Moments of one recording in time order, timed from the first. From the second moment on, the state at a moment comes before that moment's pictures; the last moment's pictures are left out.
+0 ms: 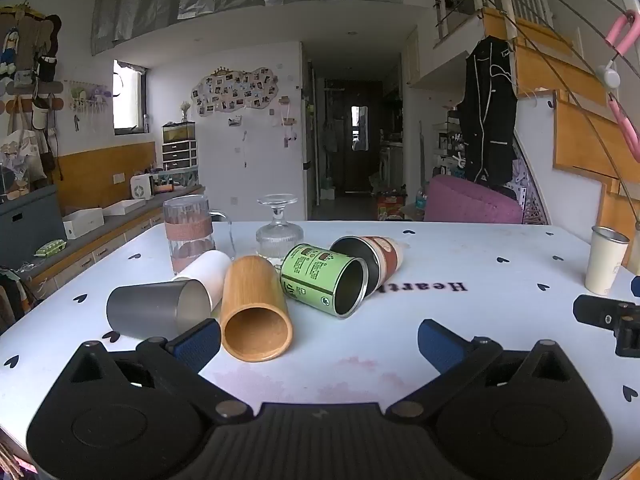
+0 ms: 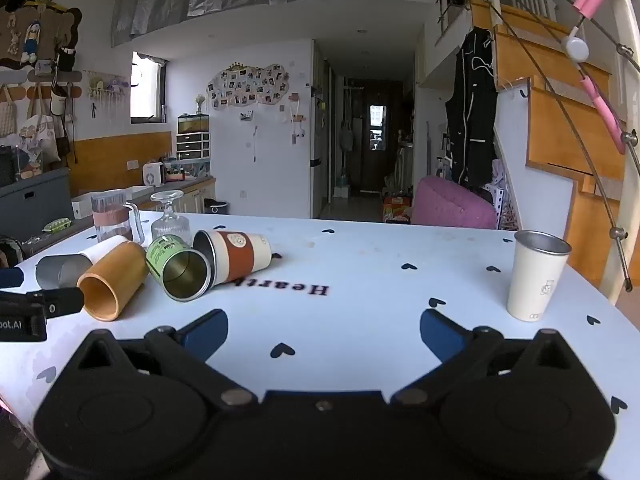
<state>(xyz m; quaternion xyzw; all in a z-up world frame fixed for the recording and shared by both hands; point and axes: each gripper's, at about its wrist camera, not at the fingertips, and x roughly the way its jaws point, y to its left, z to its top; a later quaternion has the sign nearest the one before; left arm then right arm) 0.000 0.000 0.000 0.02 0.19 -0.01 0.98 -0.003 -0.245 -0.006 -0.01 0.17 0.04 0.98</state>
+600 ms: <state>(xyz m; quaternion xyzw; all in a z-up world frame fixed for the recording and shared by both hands) 0.000 0.000 0.000 0.02 0.19 0.00 0.98 -0.002 -0.245 -0.007 -0.01 0.17 0.04 0.98</state>
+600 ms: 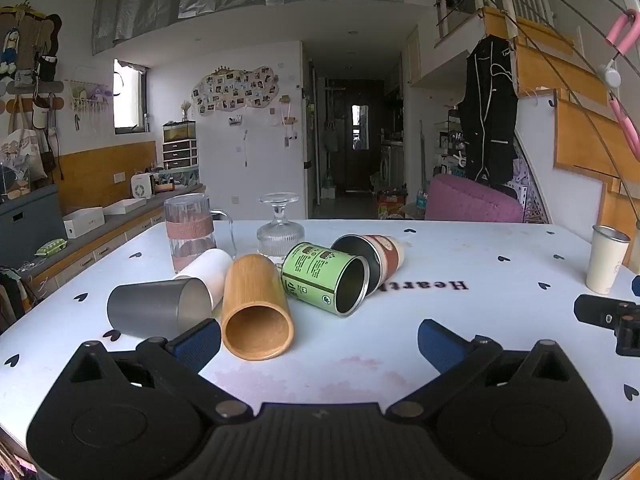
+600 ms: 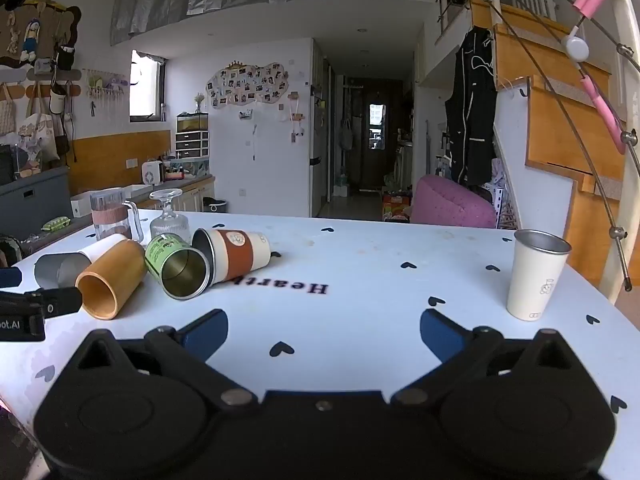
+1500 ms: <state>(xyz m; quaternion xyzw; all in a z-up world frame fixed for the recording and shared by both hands) 0.001 0.003 -0.007 0.02 0.19 -0.01 0.98 -0.002 -0.243 -0.002 -0.01 0.18 0.04 0.98</state>
